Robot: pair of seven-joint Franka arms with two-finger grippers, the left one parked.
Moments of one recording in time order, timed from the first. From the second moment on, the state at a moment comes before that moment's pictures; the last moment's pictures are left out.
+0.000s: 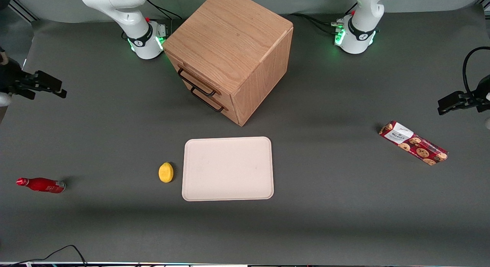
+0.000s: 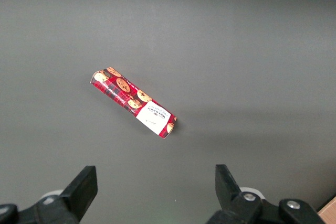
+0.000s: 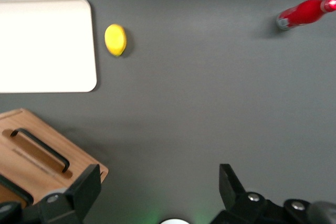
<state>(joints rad) 0.03 -0.05 -0.04 -1.61 0.03 1.49 -0.02</state>
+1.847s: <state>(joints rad) 0.75 0.11 -0.29 -1.60 0.25 1.40 -0.17</state>
